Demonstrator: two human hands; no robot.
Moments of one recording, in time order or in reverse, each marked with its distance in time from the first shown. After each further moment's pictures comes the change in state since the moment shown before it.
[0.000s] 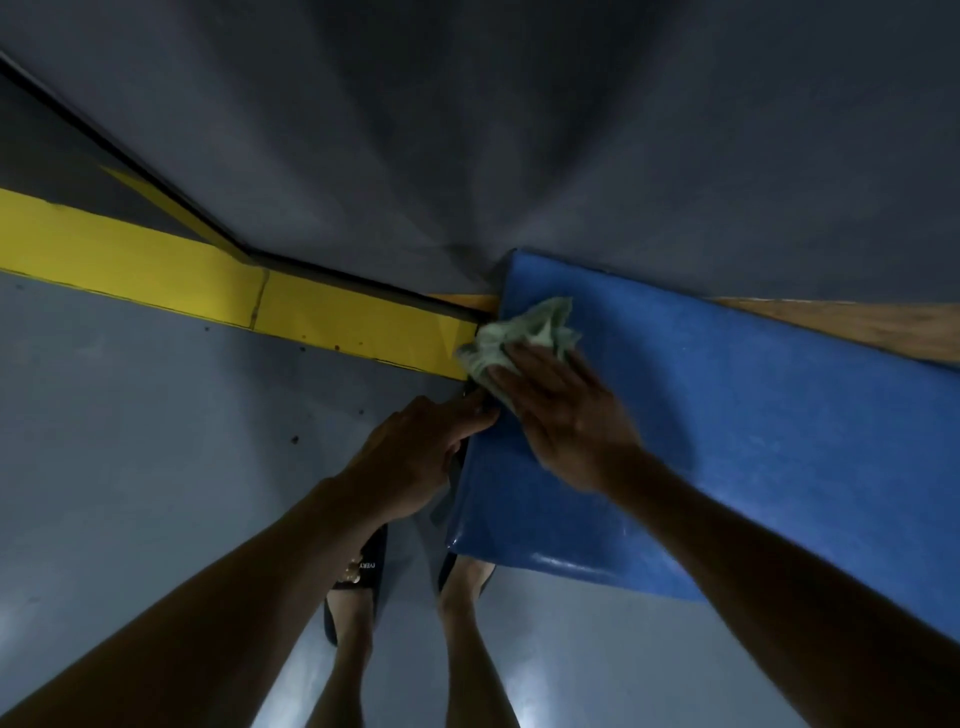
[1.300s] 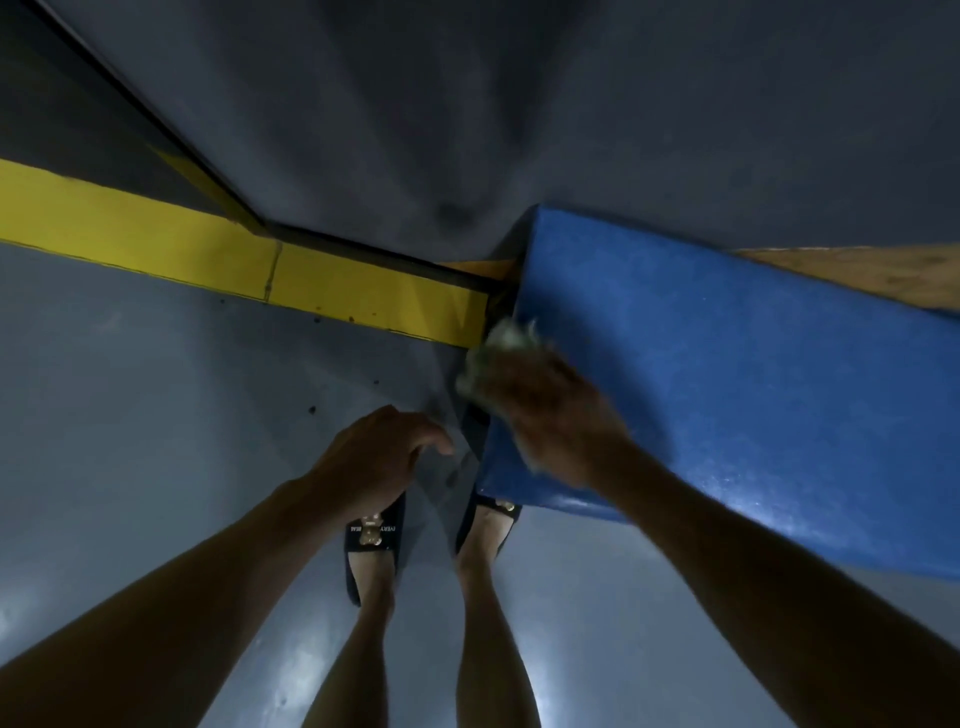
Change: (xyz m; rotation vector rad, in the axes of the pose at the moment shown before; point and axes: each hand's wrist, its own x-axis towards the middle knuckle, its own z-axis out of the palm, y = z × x) left_hand -0.086 -0.043 0.007 0.015 -0.109 -0.223; right_hand -0.015 -0.063 0.012 -0.071 -0.083 -0.118
